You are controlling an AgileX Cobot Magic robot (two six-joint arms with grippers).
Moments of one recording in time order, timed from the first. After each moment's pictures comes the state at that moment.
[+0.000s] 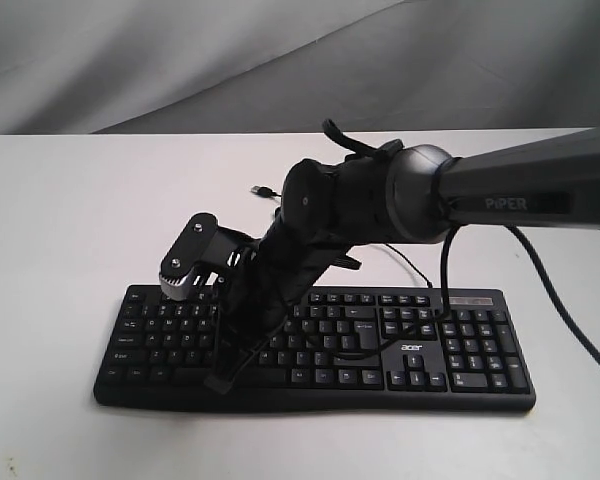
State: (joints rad) left arm 0.10 0.00 0.00 0.12 0.28 -0.07; right arm 0.76 2.10 -1.38 0.54 0.63 -0.93
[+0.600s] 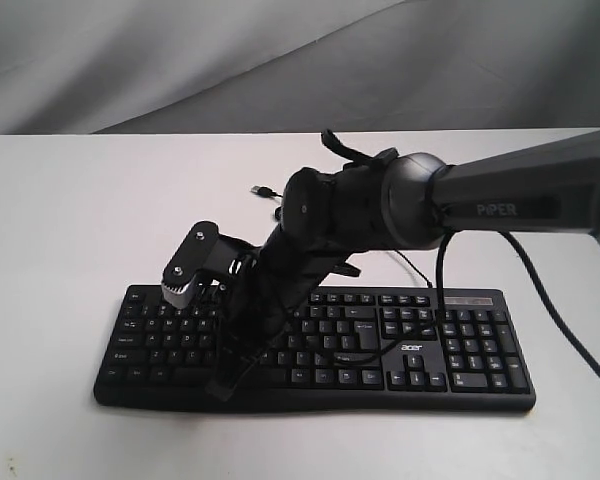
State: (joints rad) left arm 0.10 0.00 0.00 0.12 0.28 -0.07; right arm 0.76 2.12 -1.38 0.55 0.62 -0.94
